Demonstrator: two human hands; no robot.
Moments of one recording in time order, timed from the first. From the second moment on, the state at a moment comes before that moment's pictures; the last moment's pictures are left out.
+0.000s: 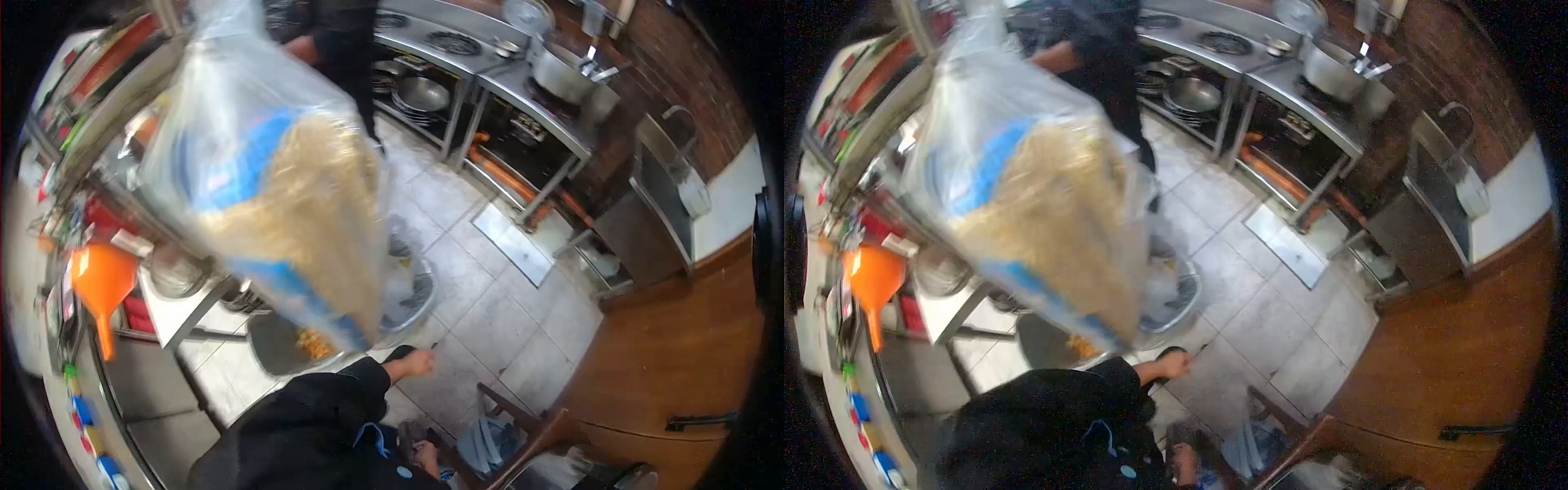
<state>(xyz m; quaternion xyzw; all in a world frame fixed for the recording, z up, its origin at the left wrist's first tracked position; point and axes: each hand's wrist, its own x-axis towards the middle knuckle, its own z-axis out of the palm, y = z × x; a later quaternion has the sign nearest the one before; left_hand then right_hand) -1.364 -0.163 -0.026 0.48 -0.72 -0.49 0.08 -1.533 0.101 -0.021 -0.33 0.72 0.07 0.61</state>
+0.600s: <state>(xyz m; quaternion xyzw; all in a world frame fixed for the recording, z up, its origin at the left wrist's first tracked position) -0.895 0.328 -0.091 0.69 -0.46 -0.55 -0.06 -1.238 0.059 -0.034 -0.79 0.38 0.32 0.35</state>
